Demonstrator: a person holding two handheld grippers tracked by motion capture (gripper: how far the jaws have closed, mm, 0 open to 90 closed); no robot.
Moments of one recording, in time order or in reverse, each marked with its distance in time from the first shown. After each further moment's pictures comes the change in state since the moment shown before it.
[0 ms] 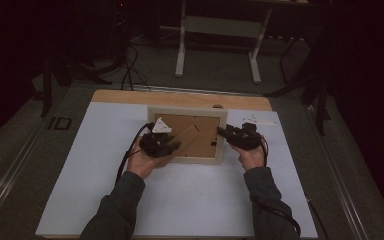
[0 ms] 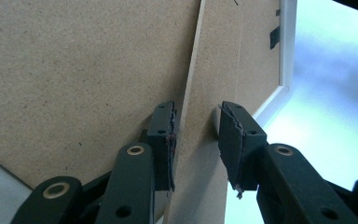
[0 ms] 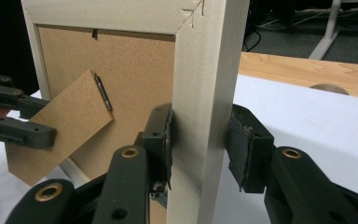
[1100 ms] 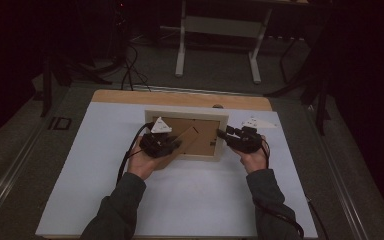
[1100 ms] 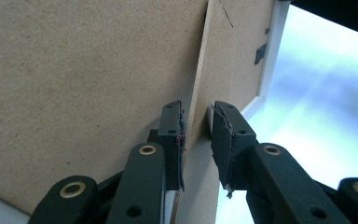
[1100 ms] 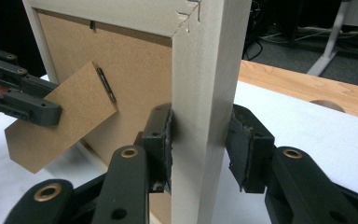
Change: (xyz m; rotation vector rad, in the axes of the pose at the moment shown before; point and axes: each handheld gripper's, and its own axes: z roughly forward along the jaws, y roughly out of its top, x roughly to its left) left arm -0.007 0.004 -0.009 -0.039 -0.021 -0.003; right arm 0.012 0.001 -0.010 -0.008 0.006 -0.111
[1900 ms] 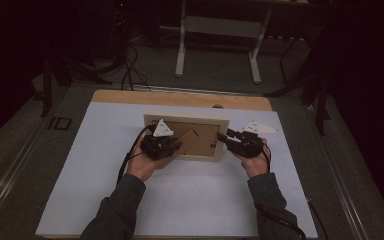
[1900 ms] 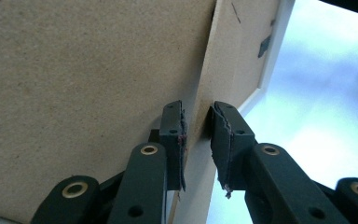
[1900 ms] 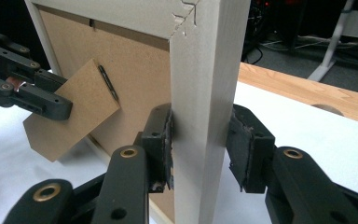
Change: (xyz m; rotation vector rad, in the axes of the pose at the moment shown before) left arm -0.005 -0.001 0.001 0.013 0.022 0.053; right arm 0.009 -0.006 -0.009 -0.017 0.001 -0.042
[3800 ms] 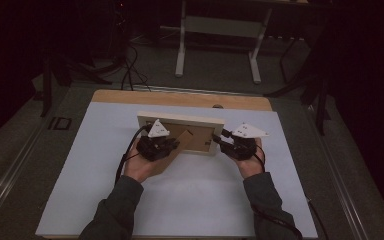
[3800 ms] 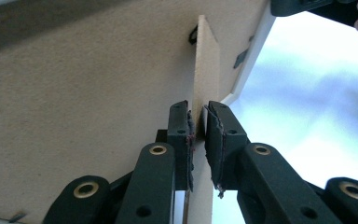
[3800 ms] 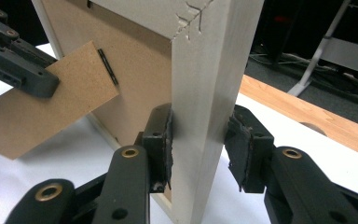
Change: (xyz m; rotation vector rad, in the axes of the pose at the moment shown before) left arm -0.001 -0.003 -0.013 -0.034 -0.017 -0.013; right arm 0.021 0.002 0.010 0.008 -0.062 -0.160
